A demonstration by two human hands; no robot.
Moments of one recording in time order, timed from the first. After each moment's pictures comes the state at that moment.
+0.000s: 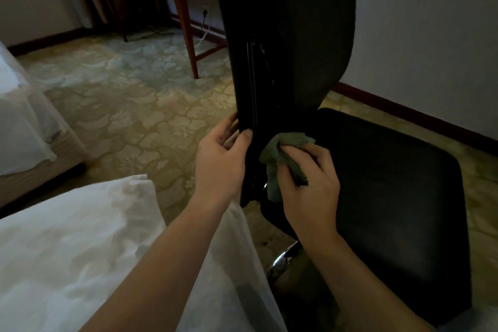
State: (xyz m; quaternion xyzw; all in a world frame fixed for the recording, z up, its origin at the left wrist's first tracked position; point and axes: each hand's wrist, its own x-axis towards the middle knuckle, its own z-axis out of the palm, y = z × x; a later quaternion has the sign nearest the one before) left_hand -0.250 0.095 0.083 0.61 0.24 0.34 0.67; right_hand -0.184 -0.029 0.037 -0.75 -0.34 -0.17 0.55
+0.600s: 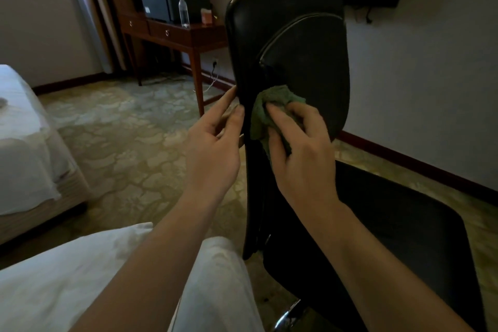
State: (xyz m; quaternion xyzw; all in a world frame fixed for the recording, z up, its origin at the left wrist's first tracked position) left_hand -0.239 0.123 0.188 0.64 0.15 0.44 0.61; right_hand -0.149 0.031 0.163 -0.71 -0.45 -0.32 0.43
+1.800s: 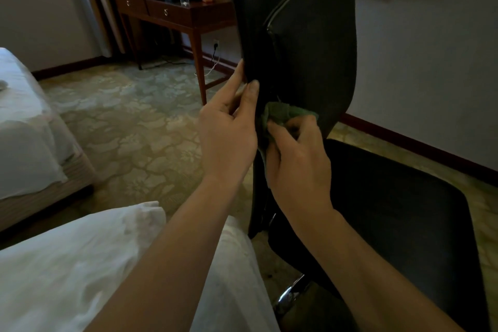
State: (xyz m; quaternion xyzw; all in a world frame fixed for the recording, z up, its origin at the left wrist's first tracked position) left_hand -0.232 0.112 0.173 0.64 0.18 0.51 0.55; right_hand -0.176 0.029 0.123 -0.78 -0.43 -0.29 0.36
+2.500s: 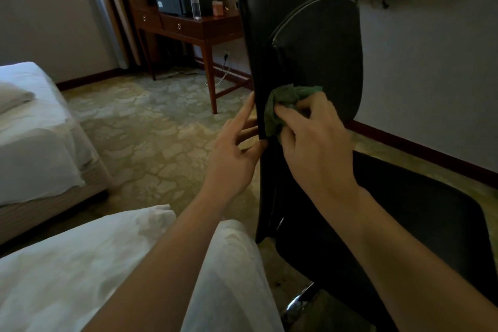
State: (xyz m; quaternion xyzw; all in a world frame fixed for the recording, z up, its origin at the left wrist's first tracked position) left_hand -0.251 0.130 0.137 0.76 0.14 0.39 0.49; right_hand -0.155 0.019 0.163 -0.75 -0.48 -0.34 0.31
